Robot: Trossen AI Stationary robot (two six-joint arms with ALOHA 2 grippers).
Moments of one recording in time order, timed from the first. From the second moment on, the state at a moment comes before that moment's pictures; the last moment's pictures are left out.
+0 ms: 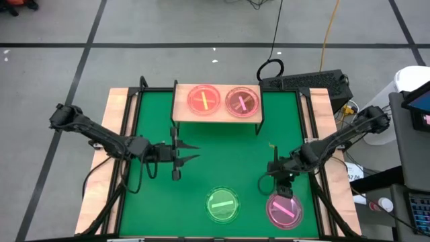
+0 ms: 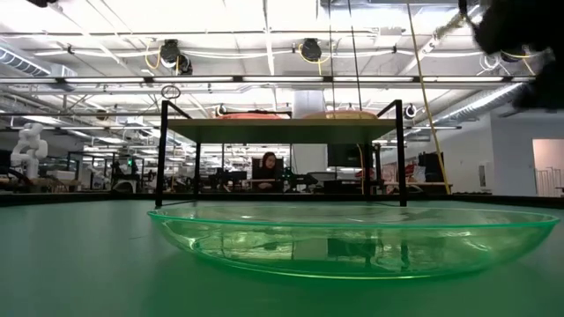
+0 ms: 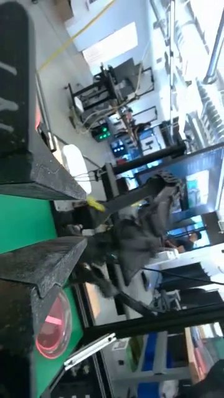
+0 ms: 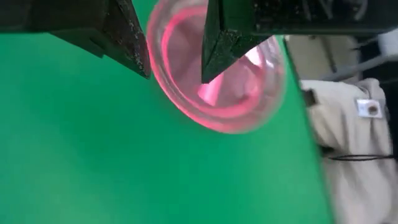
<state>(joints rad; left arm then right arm) -0.36 1.17 0.61 0.72 -0.37 0.36 0.46 1.17 0.74 -0.72 -0.28 0.81</state>
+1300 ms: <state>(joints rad) -0.34 1.17 0.61 0.62 -0.72 0.31 0.44 1.16 0.28 -0.13 -0.47 1.15</state>
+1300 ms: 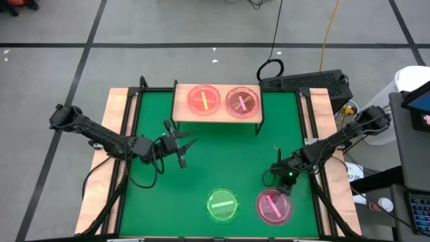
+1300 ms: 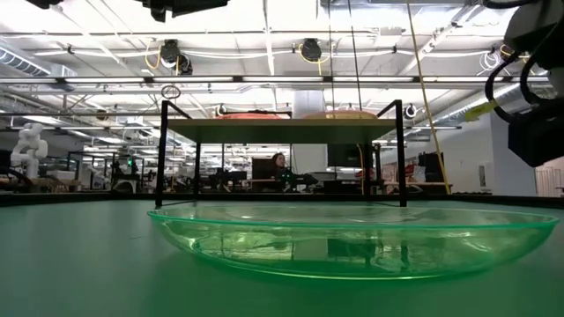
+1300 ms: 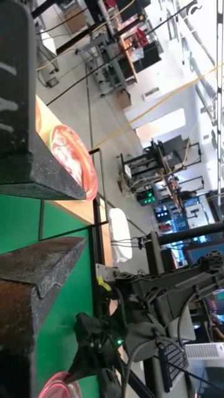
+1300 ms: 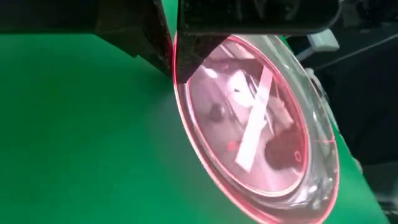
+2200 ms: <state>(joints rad) -0.33 1.03 0.61 0.23 -0.86 0.07 -0.13 1.06 0.71 0.06 -0.15 0.55</state>
